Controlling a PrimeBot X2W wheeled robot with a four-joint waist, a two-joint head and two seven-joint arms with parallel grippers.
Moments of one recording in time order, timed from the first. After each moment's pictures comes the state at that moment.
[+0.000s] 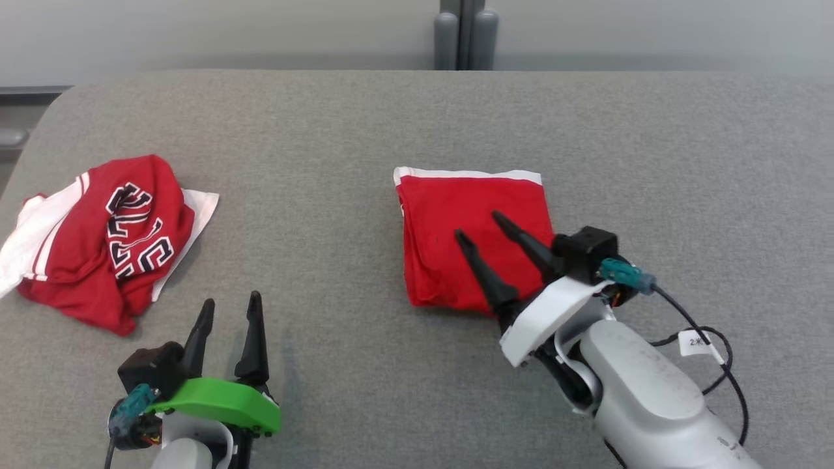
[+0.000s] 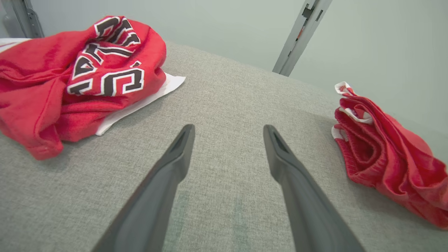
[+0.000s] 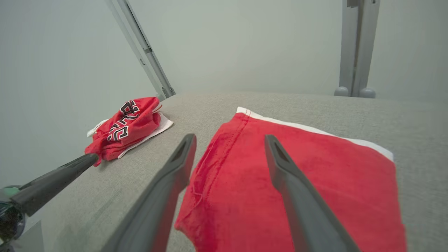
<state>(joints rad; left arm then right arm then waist) -0.17 0.09 -0.13 0.43 -0.46 -0.13 -0.26 -0.55 -0.05 0.55 0.55 0.52 0.13 -0.26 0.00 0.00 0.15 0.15</state>
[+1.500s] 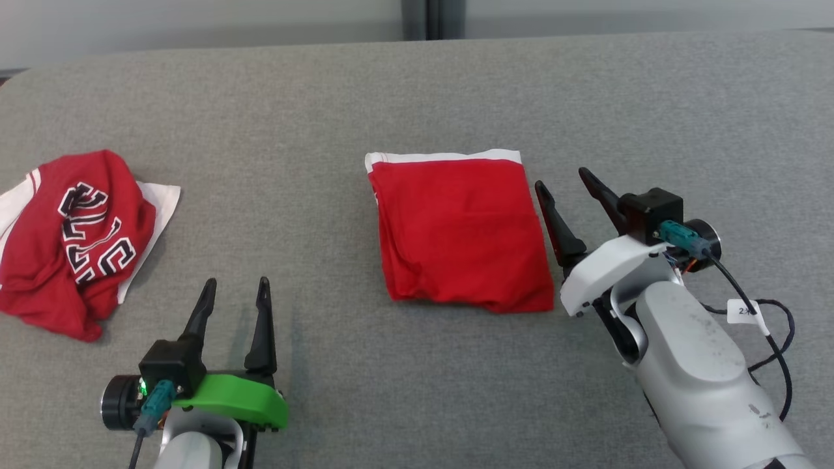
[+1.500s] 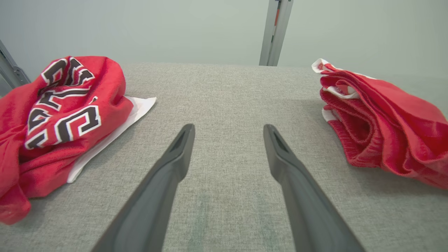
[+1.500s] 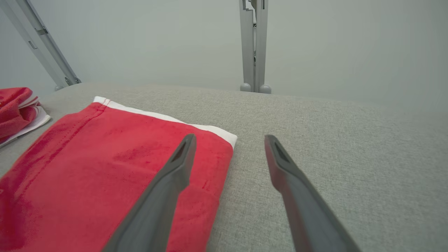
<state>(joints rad) -0.13 0.05 -0.07 0.30 -0.18 -0.12 -0.26 -0.59 -0.05 0.21 0.66 0.21 0.13 -0.26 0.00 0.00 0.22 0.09</state>
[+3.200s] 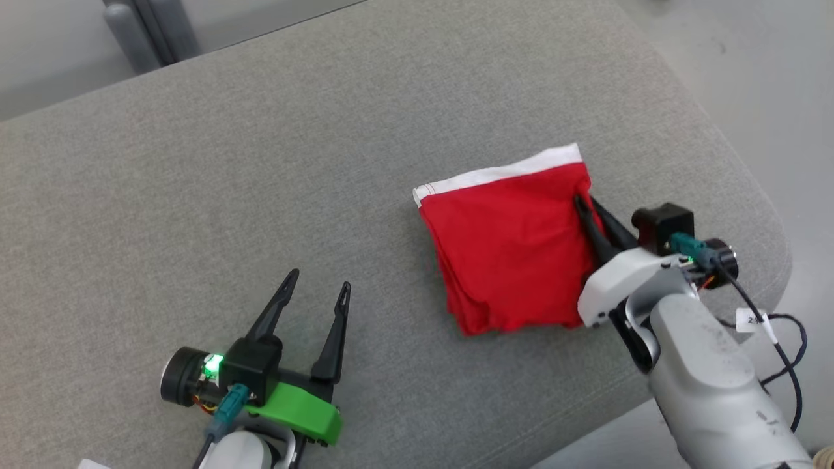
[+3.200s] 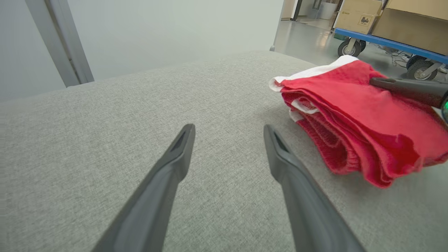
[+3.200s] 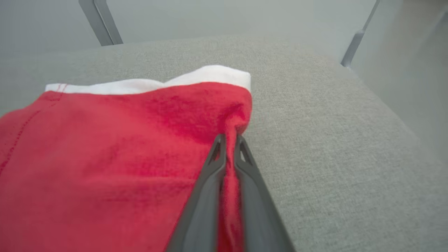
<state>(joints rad) -0.14 0.09 -0.31 0.22 -0.13 -0.13 -0.26 -0.57 -0.05 0.15 0.74 0.16 0.13 -0.26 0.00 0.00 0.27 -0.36</state>
